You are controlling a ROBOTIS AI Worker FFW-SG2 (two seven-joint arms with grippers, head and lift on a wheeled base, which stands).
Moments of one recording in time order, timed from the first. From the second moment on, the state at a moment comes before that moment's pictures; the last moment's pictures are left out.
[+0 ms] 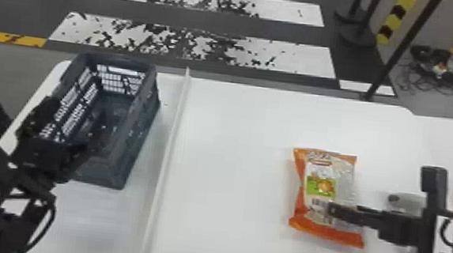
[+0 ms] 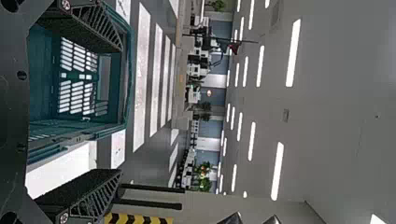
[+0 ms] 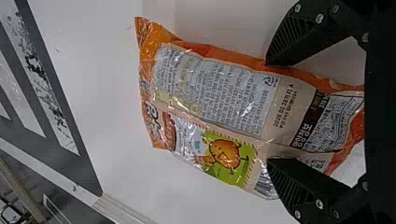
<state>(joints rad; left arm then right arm) 0.43 0.34 0.01 -1.78 0.39 -0.29 -0.11 0.13 -0.25 -0.29 -1.68 -0.05 1.02 0.90</state>
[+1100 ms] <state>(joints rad) 0.41 0.33 0.00 -1.75 0.37 -0.28 -0.11 -0.02 -0.22 -0.61 -1.81 -0.26 1.05 0.73</state>
